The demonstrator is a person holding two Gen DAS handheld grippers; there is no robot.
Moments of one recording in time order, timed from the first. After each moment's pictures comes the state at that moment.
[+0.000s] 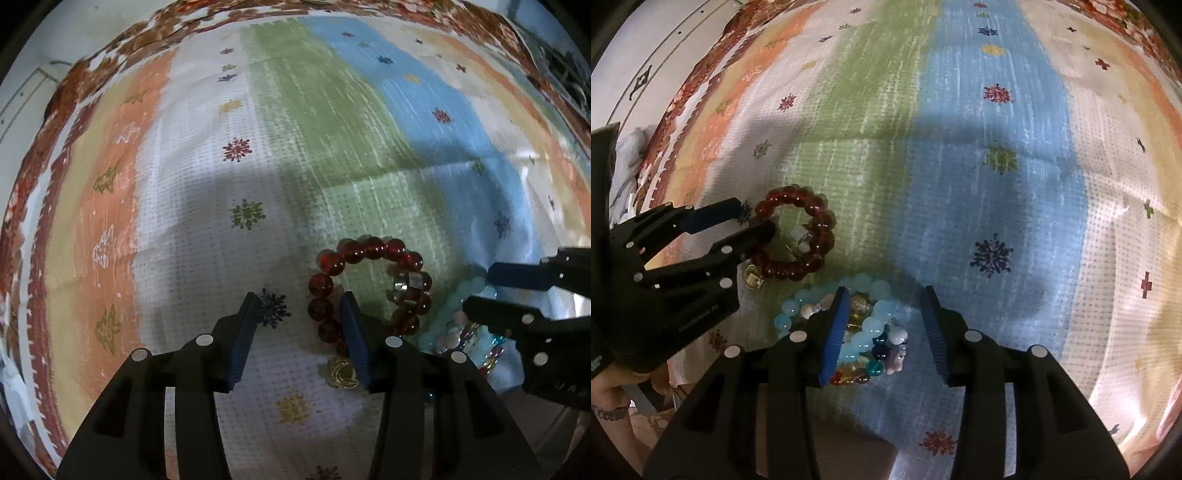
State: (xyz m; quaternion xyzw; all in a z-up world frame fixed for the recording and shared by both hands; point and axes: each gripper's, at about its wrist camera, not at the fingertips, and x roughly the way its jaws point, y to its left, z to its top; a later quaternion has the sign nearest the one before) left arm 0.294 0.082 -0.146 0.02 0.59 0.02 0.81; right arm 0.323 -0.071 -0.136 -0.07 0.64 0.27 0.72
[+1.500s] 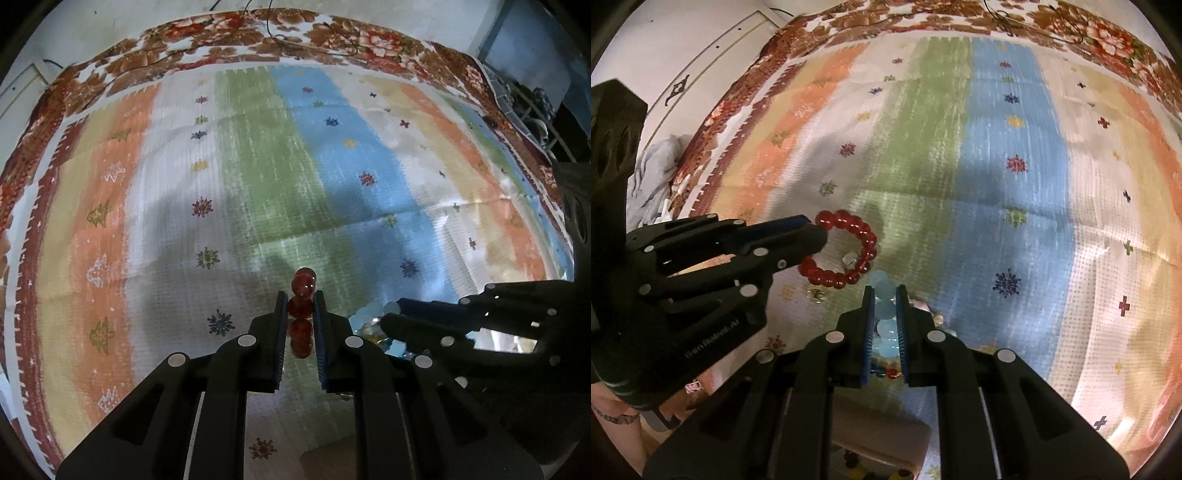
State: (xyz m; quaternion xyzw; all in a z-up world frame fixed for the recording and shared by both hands) left arm 0.284 0.069 -0.075 -0.05 0.54 -0.05 0.84; right arm 0.302 -0.071 -0.067 -0.06 0.58 0.31 0.75
